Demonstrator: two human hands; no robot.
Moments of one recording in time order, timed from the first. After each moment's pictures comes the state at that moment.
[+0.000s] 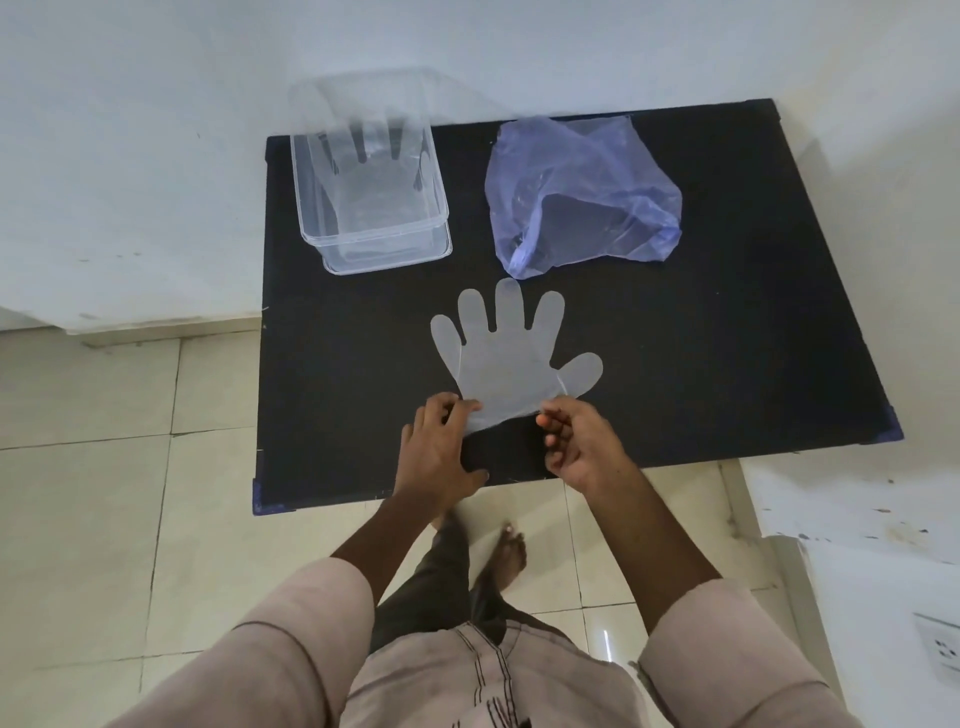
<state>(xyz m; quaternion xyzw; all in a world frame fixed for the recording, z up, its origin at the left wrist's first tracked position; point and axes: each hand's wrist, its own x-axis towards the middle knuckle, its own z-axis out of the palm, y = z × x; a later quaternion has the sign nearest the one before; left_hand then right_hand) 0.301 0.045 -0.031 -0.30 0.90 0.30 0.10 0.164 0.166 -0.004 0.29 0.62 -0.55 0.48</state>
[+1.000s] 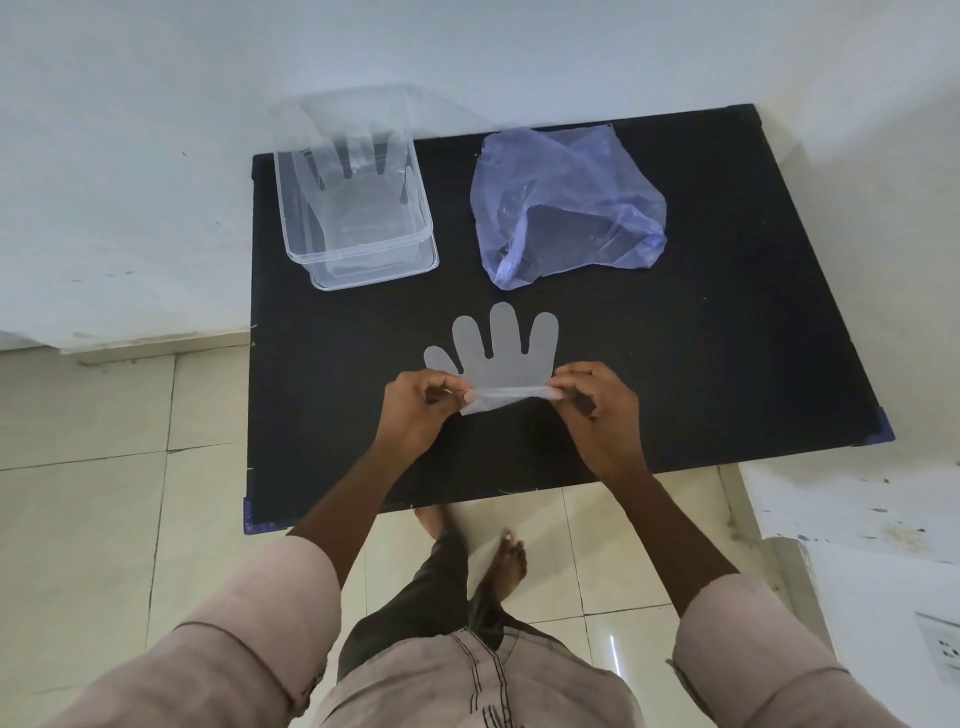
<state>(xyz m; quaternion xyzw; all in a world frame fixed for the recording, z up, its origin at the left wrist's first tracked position) 0.258 -0.002 0.001 -0.39 0.75 0.53 -0.02 0.134 0.188 -0.008 -0.31 0.85 -0.41 0.08</state>
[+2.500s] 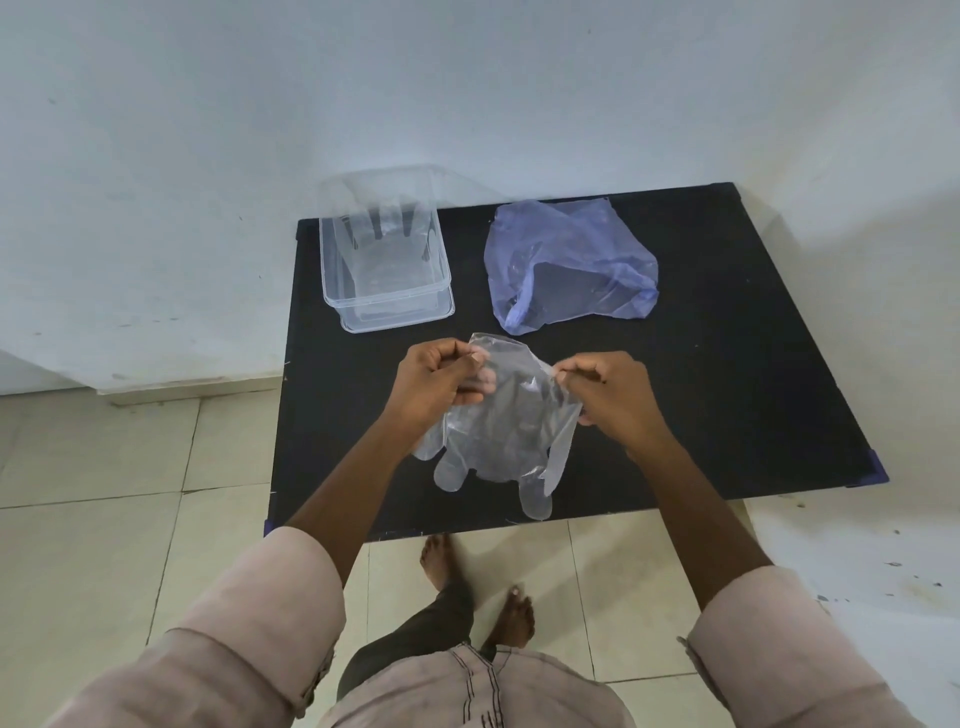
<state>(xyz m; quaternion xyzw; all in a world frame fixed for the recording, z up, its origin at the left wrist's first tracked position) 0.234 -0.009 0.081 -0.33 0.63 0.70 -0.08 0.108 0.165 0.091 -0.22 0.84 -0.42 0.25</state>
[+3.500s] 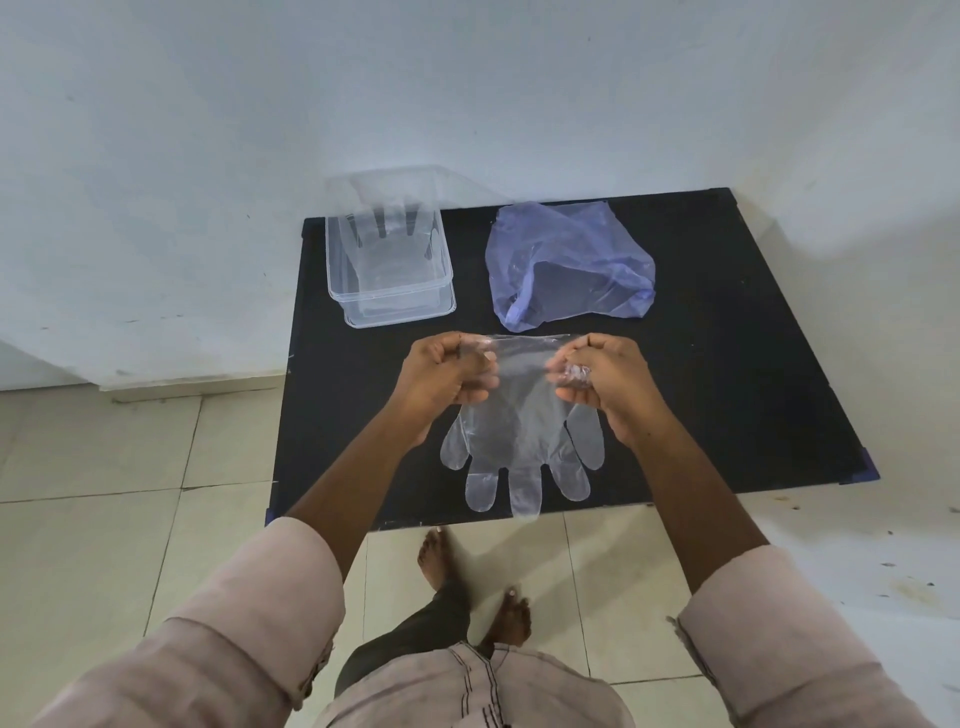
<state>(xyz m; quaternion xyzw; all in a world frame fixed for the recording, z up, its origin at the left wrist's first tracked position) 0.239 0.003 0.092 -0.34 0.62 0.70 -0.08 0.112 0.159 0.107 -0.05 0.74 -0.57 0.35</state>
